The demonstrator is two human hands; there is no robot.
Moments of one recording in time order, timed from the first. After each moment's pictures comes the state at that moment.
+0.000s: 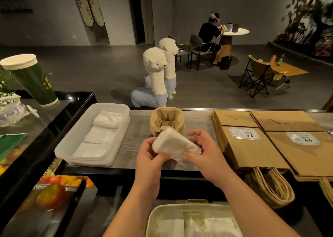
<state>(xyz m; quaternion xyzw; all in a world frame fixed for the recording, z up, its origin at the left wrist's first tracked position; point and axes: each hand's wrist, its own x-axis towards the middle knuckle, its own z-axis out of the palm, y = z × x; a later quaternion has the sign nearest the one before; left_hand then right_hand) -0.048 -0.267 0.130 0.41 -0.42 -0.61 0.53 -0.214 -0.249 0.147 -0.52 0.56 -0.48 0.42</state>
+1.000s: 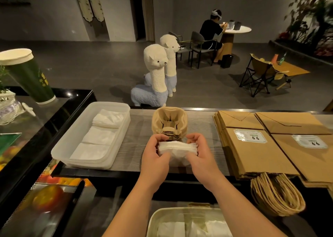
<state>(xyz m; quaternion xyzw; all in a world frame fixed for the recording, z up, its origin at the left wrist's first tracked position) -0.052 -0.299 0.112 0.50 -0.52 -0.52 0.46 -0.199 -0.273 0.113 -0.48 0.58 -0.49 0.45</state>
